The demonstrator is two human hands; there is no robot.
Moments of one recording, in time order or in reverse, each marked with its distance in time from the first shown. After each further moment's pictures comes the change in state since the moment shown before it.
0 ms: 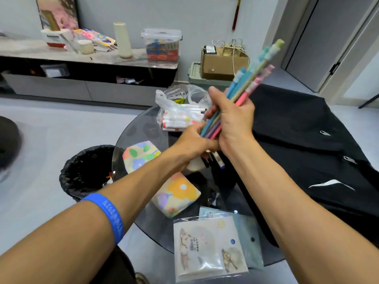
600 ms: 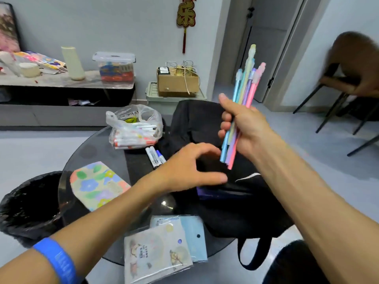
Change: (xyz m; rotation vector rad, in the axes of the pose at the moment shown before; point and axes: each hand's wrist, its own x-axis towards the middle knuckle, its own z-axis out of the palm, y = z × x) left_hand -0.026 0.037 0.083 0.559 -0.369 0.513; right_hand -0.016 -0.135 -0.097 -0.200 0.039 0.234
